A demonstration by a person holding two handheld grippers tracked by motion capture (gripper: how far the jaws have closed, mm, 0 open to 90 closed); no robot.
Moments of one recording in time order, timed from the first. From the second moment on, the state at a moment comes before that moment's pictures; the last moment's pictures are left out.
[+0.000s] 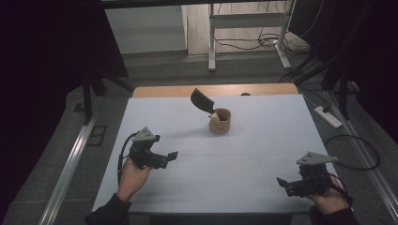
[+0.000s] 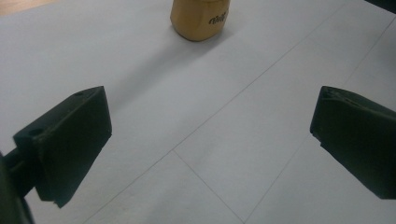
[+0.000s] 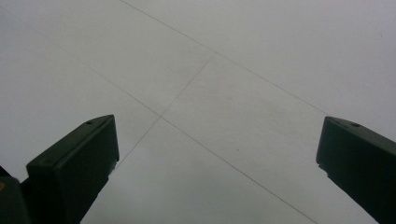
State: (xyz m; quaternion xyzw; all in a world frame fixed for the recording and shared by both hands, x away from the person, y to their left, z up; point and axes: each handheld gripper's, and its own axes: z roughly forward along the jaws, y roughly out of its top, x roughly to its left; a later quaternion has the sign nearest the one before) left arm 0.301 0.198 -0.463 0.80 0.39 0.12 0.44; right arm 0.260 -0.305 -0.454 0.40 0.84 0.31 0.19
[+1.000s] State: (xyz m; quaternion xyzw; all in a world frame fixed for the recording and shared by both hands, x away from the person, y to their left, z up) left arm 0.269 0.224 -0.468 0.80 0.41 0.14 0.42; right arm 0.260 -0.304 -0.454 0.40 0.84 0.31 0.19
